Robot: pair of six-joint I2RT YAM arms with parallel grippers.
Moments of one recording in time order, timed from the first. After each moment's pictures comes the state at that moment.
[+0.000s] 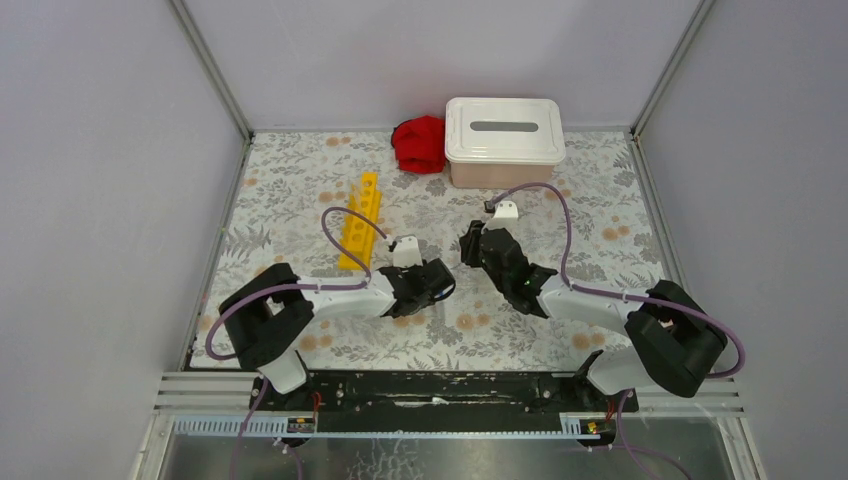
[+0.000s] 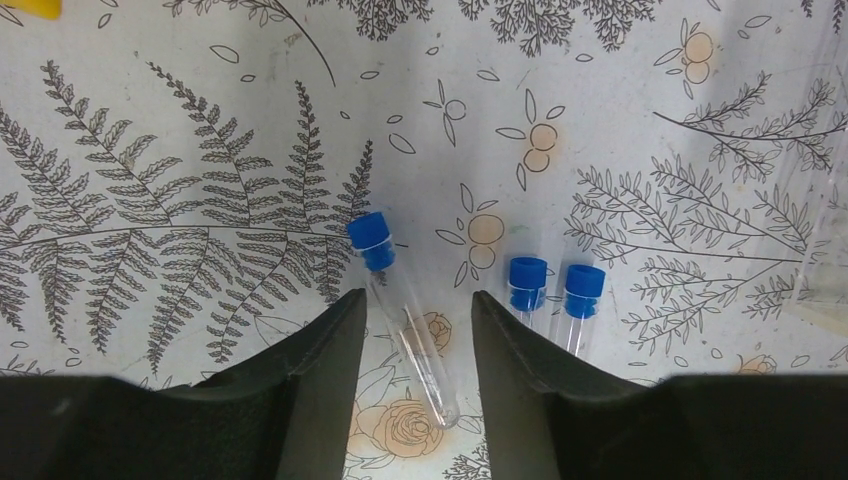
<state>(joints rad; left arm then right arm) -0.99 1.65 0.87 -0.42 -0.52 -1.12 0.80 1.40 0.63 0.35 0.43 0.52</state>
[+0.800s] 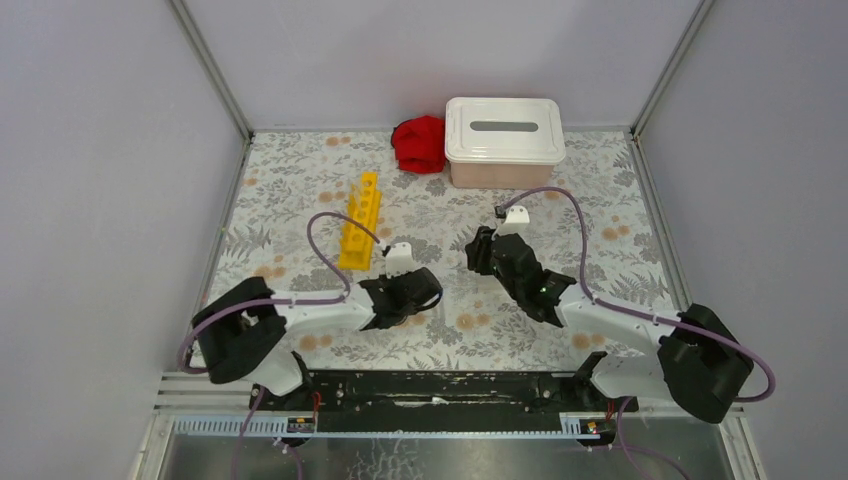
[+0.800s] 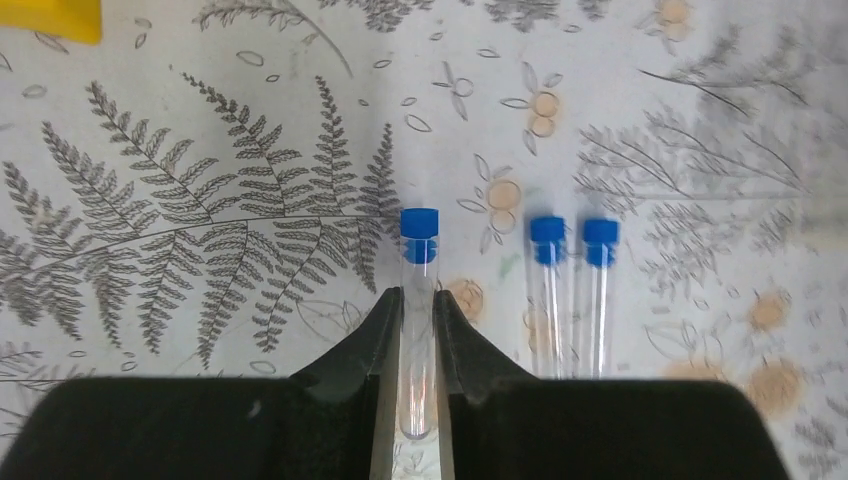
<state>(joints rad) -1.01 1.55 0.73 -0.28 -0.54 -1.04 0.80 1.25 0.58 0.24 0.41 0.54</state>
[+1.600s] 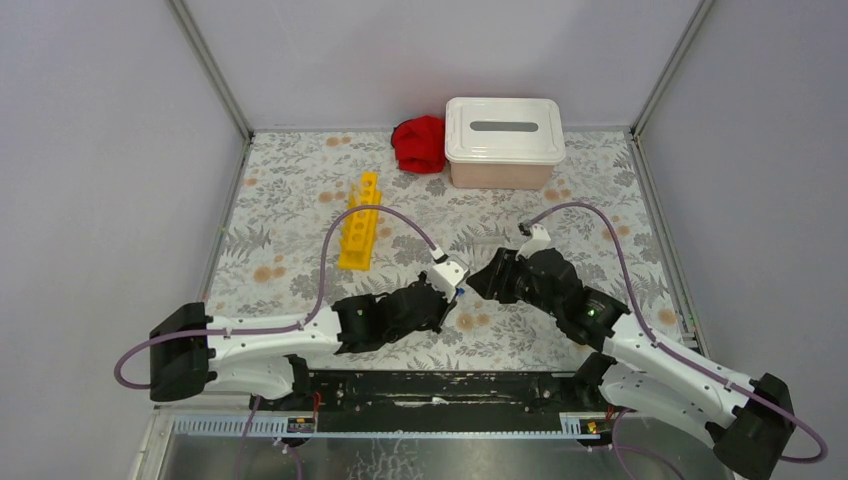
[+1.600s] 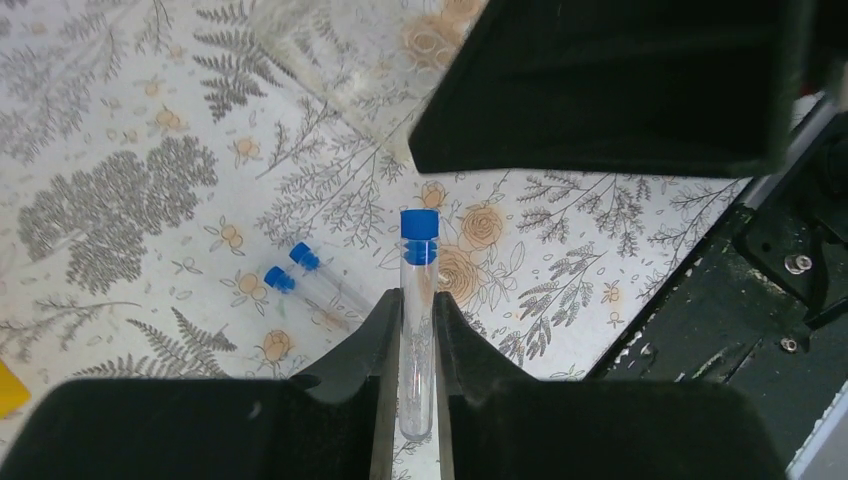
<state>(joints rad) -1.24 1.24 0.74 -0.06 -0.36 -0.30 0.81 0.83 0.56 -0.18 0.05 0.79</state>
